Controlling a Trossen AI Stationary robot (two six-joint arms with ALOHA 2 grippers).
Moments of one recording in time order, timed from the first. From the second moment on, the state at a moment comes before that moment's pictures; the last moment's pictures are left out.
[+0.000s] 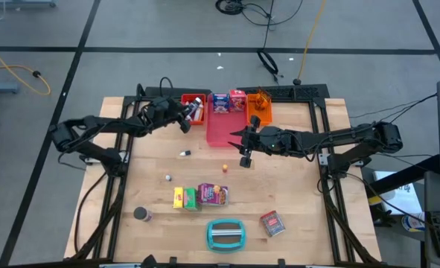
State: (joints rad) left arm 0.65 1.40 0.50 0.51 -0.05 0.06; right arm -0.02 1.38 0.91 0.13 0.28 -0.14
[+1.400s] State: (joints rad) left arm 0.29 0.96 0.45 -0.19 0.18 0.01; right arm -0.02 1.38 0.91 0.12 0.28 -0.14
